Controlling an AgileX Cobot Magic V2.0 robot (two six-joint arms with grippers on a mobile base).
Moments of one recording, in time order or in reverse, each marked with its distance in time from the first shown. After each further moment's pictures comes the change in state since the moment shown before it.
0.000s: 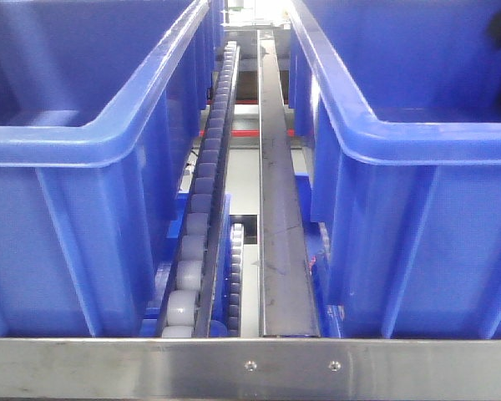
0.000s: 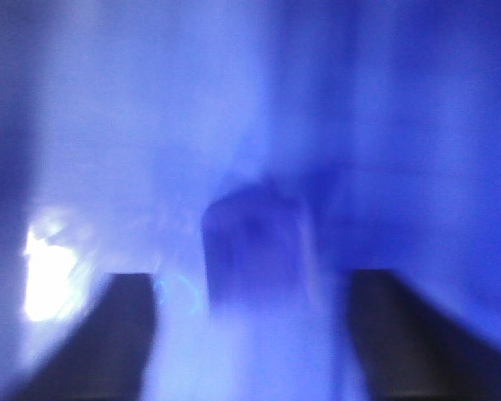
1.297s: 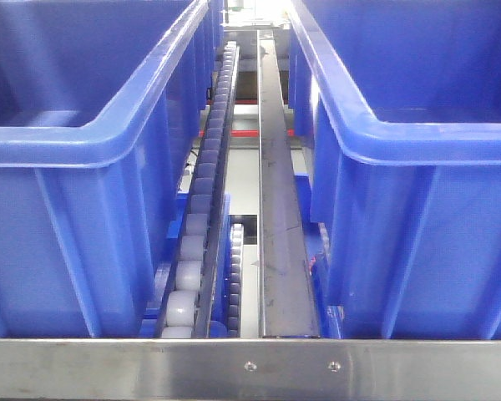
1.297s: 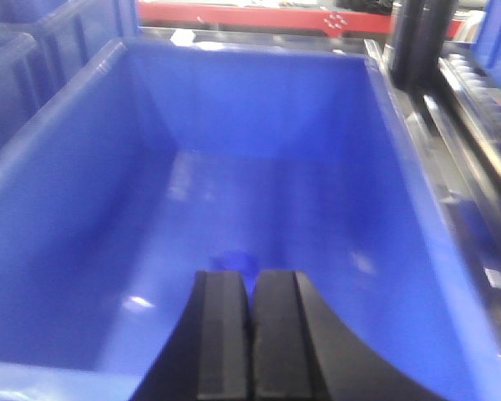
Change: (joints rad) left arm 0.000 -0.011 0.026 0.024 0.000 0.000; right arm 0.000 -1.179 0.502 0.035 -0.135 -0.023
